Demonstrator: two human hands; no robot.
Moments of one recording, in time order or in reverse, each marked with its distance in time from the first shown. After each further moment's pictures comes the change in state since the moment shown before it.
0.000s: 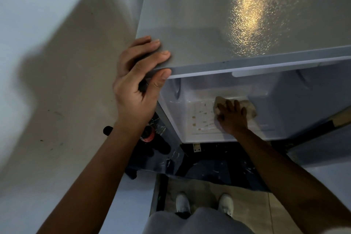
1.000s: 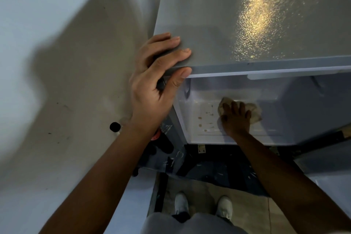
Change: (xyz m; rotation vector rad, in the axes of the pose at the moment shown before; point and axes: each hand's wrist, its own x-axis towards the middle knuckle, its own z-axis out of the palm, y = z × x) left_hand 0.002 0.003 0.000 -0.021 0.000 -0.029; right_hand 0.002 -0.022 0.003 0.016 0.062 0.077
